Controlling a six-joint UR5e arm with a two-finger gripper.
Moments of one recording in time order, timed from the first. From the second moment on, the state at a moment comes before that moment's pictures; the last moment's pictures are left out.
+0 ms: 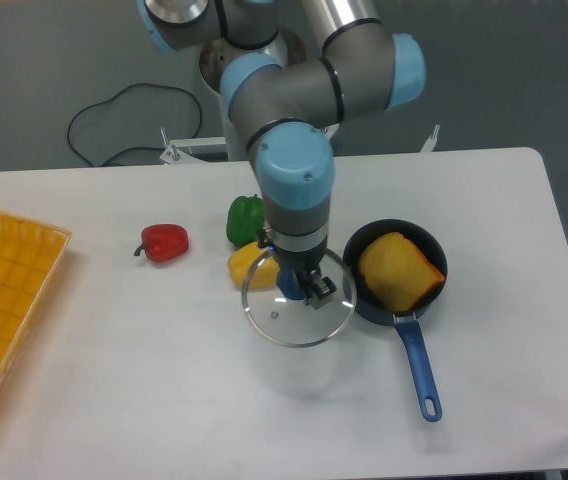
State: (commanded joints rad) arm 2.47 -1.91 -1.51 -1.32 1.58 1.40
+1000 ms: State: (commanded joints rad) arm 2.68 -1.93 -1.54 -1.31 1.56 1.73
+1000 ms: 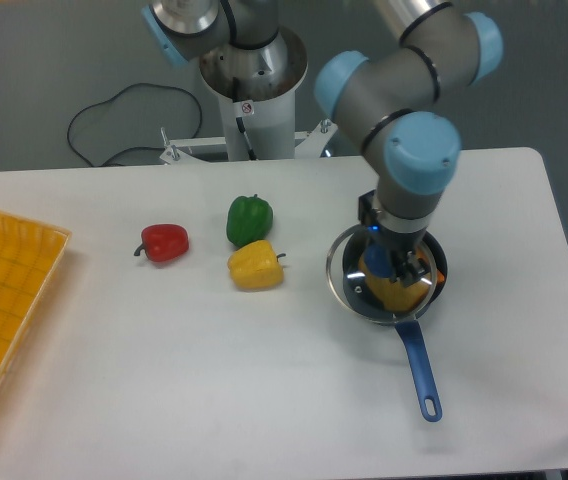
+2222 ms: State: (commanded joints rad) arm 2.72 -1.93 -1.58 -1.30 1.56 1.84
